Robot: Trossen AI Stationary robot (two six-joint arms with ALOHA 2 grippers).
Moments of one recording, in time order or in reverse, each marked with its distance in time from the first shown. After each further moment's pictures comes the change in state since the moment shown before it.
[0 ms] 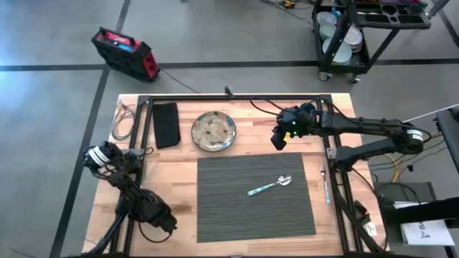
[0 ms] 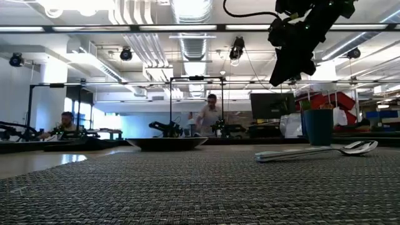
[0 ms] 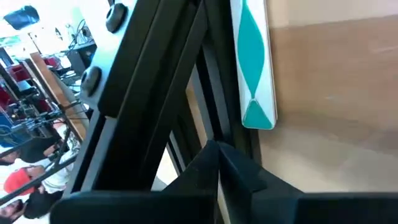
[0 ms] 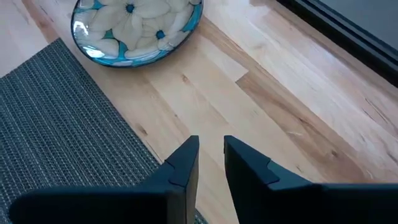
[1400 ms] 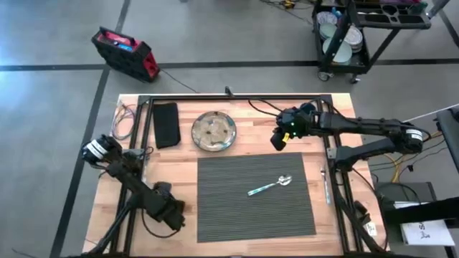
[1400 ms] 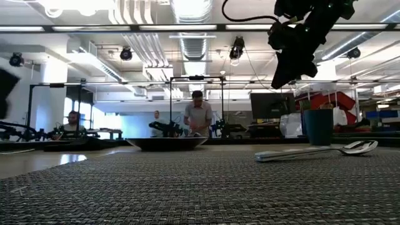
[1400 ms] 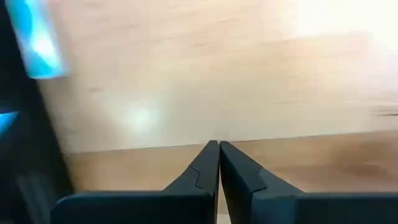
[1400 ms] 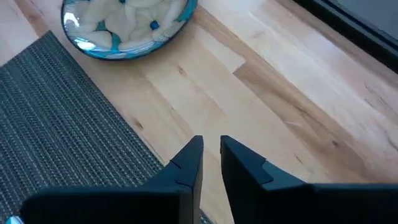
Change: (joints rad) left arm 0.115 -0.089 0.111 0.027 -0.622 -0.059; right arm 0.000 0.020 -0.005 0.000 0.003 0.023
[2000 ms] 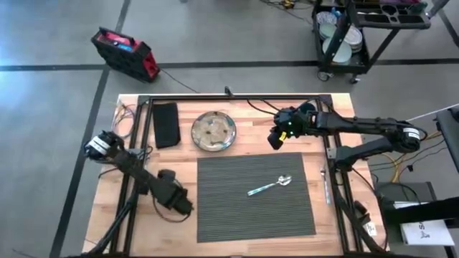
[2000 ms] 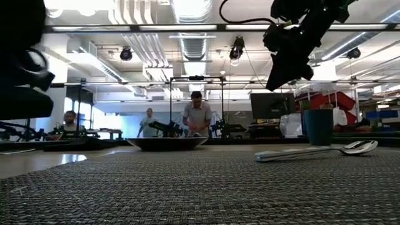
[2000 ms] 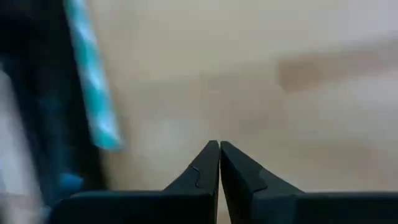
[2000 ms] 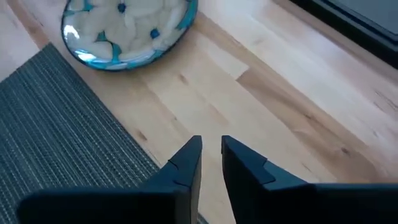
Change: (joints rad) left arm 0.198 -0.021 -0.002 -0.242 -0.080 0.234; right arm 0.000 0.034 0.001 0.045 -0.002 0.022
